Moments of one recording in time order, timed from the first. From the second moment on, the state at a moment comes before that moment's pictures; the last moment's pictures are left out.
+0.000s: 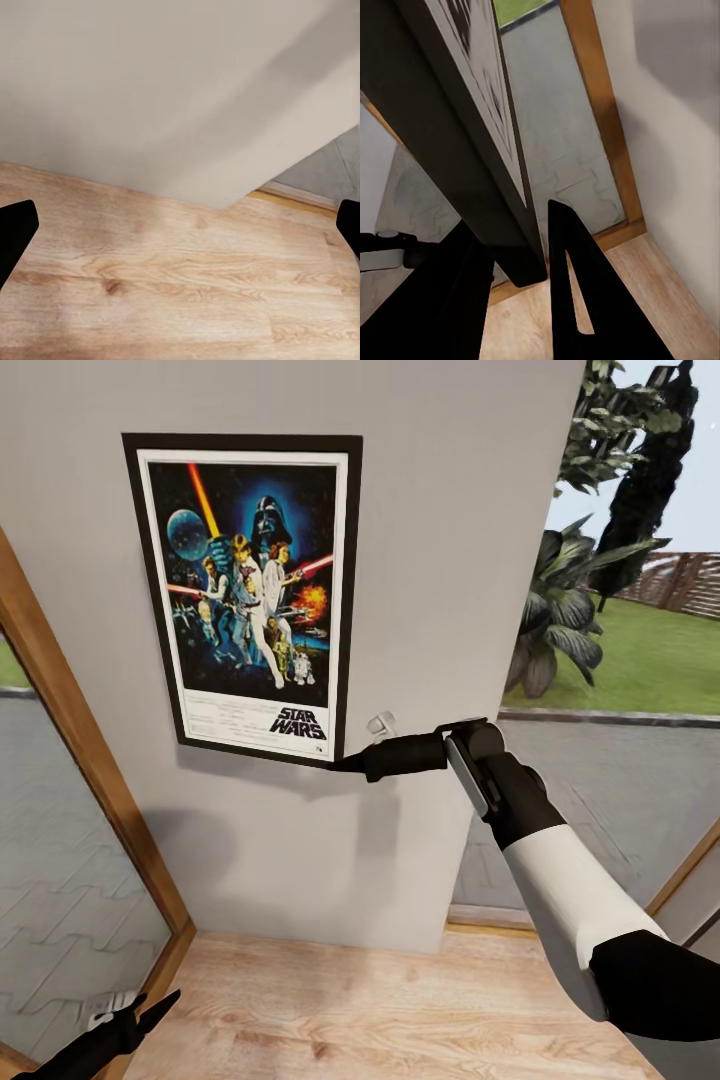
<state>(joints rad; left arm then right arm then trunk) -0.40 0.42 -0.15 -0.22 0.72 -0.23 -0.93 -1.08 0.05 0.27 -1.01 -0.10 0.84 1.08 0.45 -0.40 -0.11</state>
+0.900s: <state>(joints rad) -0.40 0.42 -0.15 -0.22 0.72 -0.23 -0.93 -1.08 0.05 0.28 -1.01 -0.10 0.84 1.08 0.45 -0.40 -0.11</state>
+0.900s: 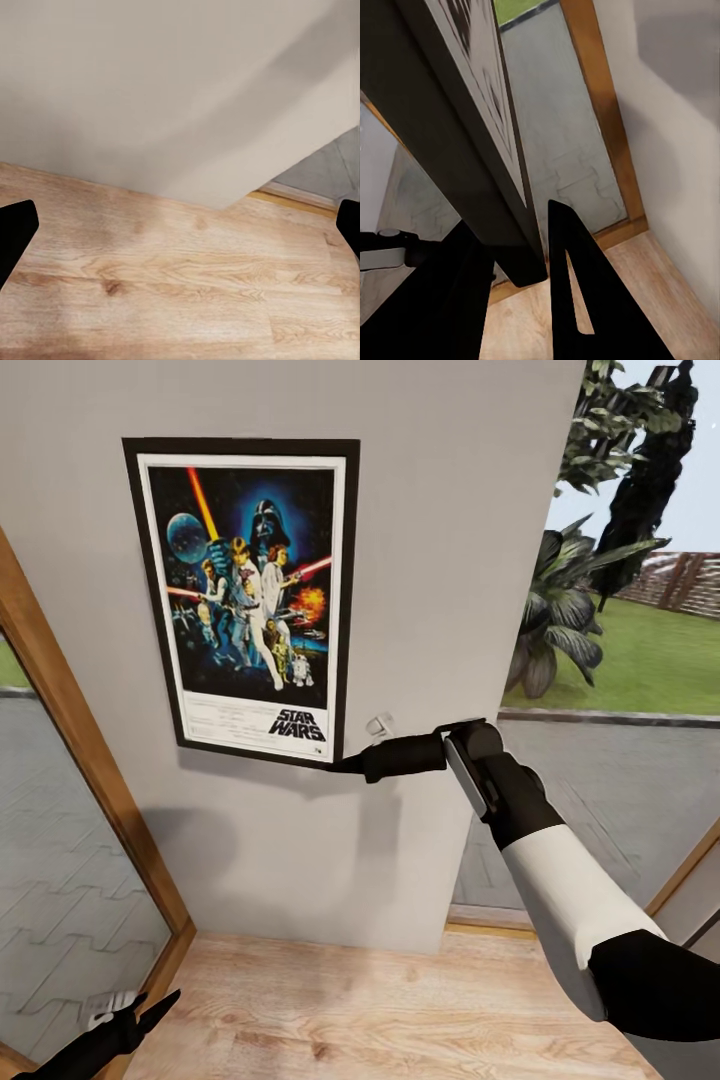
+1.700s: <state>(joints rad) -0.40 0.43 -0.14 -0.22 0.72 -0.23 -0.93 -1.11 0.05 0.28 -0.94 -0.10 0.84 1.09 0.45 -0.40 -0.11</state>
